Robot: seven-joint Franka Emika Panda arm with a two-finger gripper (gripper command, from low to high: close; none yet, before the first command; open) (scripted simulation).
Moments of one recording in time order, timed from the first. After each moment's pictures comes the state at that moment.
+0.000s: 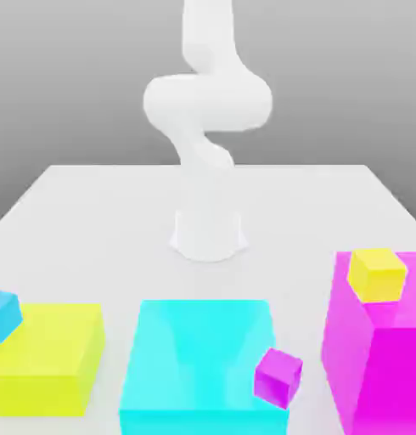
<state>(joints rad) 0.06 -0.74 0.02 -2.30 -0.02 2.32 0.72</state>
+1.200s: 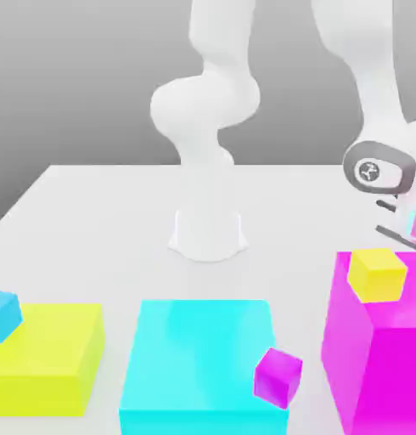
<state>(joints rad) 0.80 0.32 0.11 -2.60 -0.16 2.91 -0.29</state>
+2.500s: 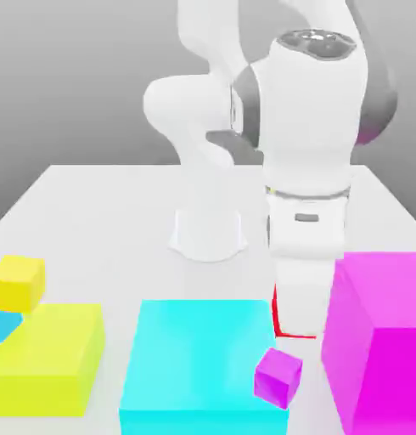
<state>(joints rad) 0.21 0.08 -0.02 -2.43 0.01 2.51 -0.46</state>
